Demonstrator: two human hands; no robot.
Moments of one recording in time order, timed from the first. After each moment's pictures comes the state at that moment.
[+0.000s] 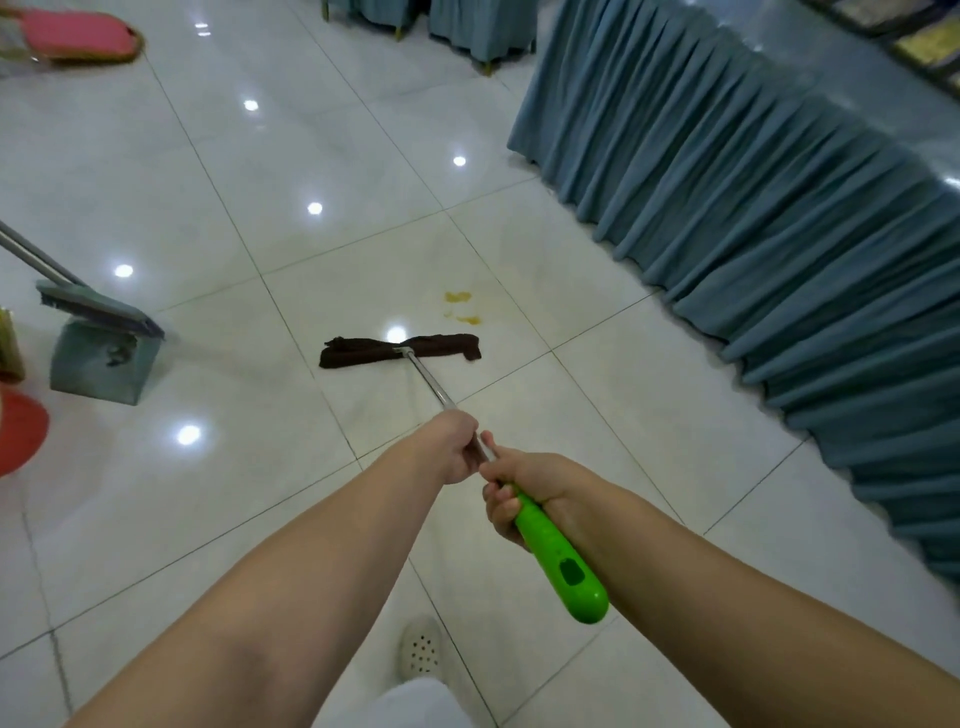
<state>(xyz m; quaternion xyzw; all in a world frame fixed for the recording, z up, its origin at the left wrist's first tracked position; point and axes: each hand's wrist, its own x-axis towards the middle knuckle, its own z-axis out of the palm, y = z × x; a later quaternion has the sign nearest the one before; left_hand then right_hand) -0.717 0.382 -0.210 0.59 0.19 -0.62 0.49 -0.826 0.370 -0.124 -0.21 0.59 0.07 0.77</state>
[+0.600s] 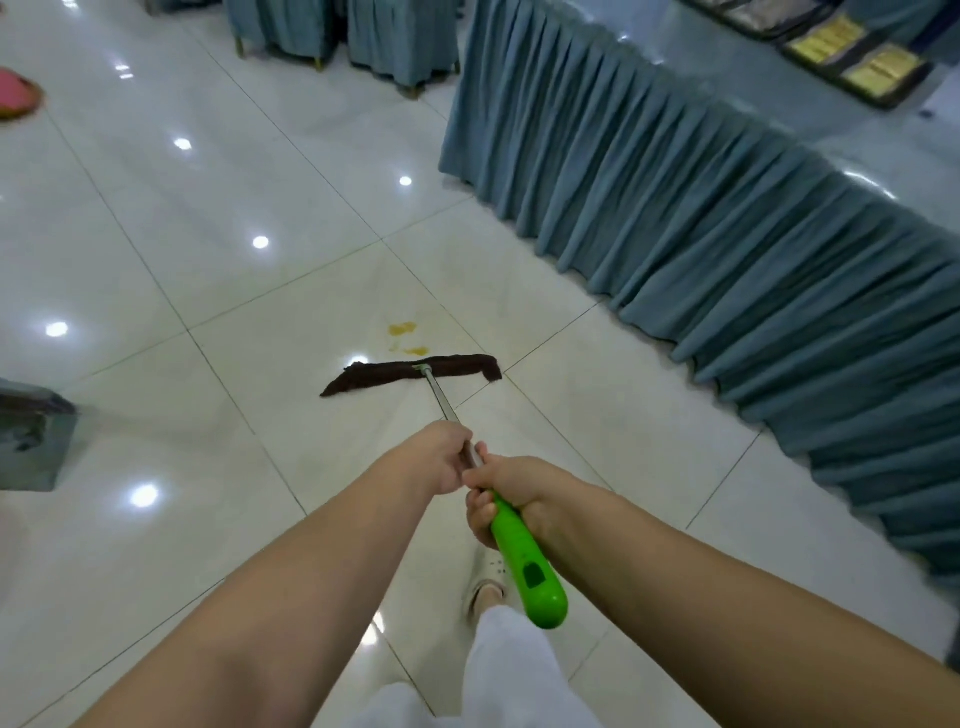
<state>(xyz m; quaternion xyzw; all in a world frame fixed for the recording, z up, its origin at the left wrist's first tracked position) -0.746 0.261 -0.196 0.58 0.14 -0.66 0.45 -0.845 0.263 -0.116 -0.17 0.60 0.01 0.78</state>
